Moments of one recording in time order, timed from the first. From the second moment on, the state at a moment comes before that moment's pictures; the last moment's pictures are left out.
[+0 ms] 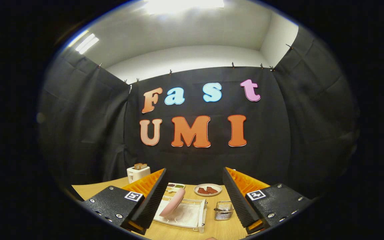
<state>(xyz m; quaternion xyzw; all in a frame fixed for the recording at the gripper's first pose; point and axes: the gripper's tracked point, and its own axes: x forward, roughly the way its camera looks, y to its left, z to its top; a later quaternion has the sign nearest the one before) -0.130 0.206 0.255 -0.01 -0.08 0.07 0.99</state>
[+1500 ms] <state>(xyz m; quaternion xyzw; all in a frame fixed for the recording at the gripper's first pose) 0.057 0.311 0.055 0.00 0.42 0.09 0.90</state>
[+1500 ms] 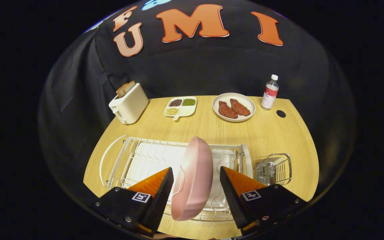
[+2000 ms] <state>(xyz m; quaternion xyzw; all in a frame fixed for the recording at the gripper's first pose) 0.069 0.303 0.040 -0.02 0.44 0.04 0.90</state>
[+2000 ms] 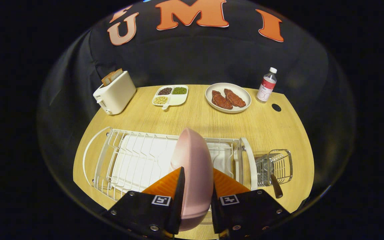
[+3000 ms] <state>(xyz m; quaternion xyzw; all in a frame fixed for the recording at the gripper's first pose) 0.002 0.275 0.121 0.02 0.32 0.05 0.94</state>
